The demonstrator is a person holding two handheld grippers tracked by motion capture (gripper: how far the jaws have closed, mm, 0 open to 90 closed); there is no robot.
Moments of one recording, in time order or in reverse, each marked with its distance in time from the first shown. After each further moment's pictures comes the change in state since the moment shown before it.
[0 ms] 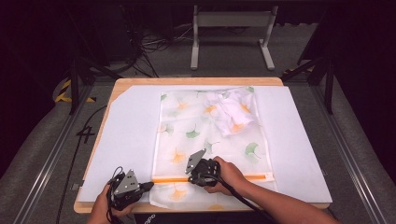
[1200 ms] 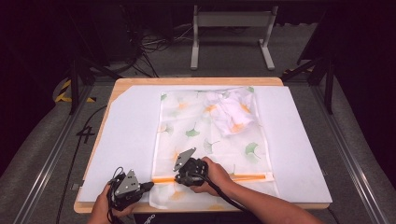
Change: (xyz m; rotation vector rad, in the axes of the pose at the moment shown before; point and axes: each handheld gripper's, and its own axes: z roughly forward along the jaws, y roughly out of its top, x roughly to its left) left arm -0.002 0.001 0.000 0.004 0.011 0.003; right arm 0.002 0.023 0.022 -0.081 0.025 0.041
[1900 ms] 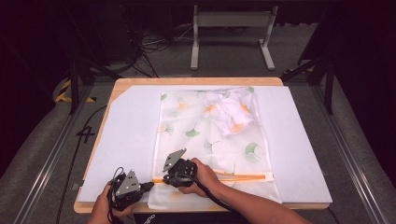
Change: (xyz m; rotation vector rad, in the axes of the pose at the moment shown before) left arm -0.001 0.001 0.000 0.004 0.008 0.003; right arm 0.008 0.020 0.021 -0.075 0.024 0.010
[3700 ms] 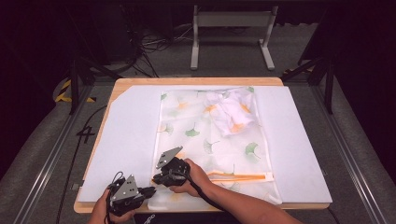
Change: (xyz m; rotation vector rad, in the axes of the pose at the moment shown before) left arm -0.003 -0.005 -0.006 -0.057 -0.046 0.005; right arm -0.001 0.012 0.018 -0.113 0.079 0.061
